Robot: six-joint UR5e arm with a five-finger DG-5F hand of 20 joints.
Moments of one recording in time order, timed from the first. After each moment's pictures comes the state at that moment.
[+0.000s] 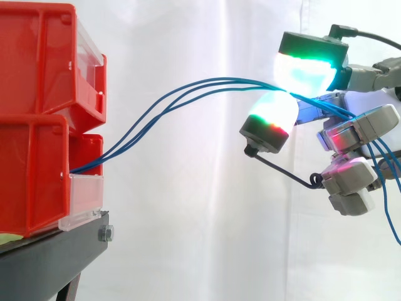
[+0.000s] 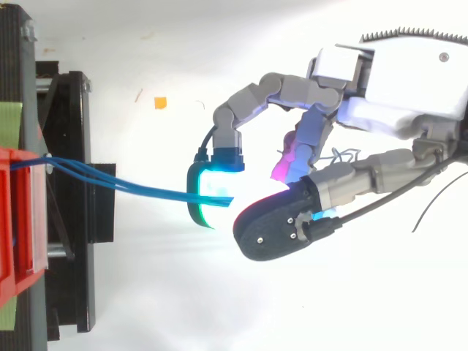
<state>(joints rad) 0.15 -2.10 -1.26 -3.14 -1.26 -0.04</state>
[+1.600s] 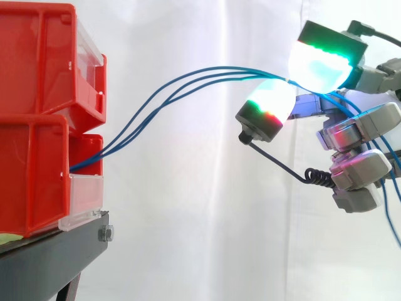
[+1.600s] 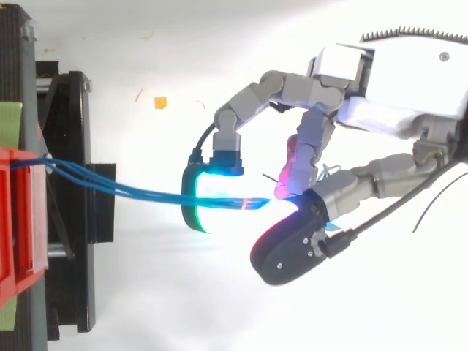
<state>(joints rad) 0.15 -2.10 -1.26 -3.14 -1.26 -0.04</state>
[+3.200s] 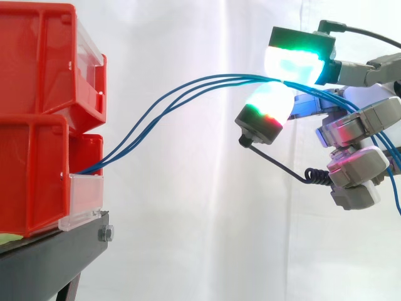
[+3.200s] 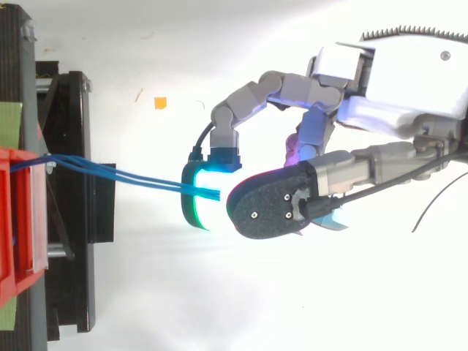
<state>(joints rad) 0.15 -2.11 -1.25 -3.14 -1.26 -0.04</state>
